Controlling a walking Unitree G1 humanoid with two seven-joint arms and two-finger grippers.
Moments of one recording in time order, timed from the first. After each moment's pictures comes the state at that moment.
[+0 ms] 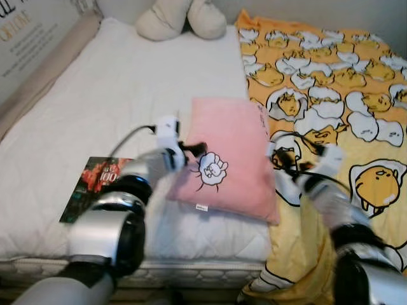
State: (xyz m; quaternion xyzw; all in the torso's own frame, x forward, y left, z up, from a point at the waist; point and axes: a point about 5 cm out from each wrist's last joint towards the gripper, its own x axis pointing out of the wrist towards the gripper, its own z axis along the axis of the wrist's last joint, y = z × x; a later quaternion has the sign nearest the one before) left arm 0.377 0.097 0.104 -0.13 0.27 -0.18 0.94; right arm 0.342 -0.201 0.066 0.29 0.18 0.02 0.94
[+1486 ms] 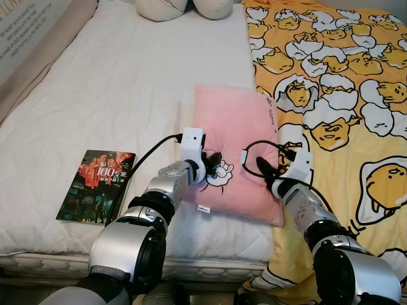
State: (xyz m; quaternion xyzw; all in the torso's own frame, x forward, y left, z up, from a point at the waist) left arm 0.363 0.057 0.089 -0.08 0.23 -0.23 0.94; right arm 0.340 -0.168 0.047 0.26 0.19 0.05 0.94
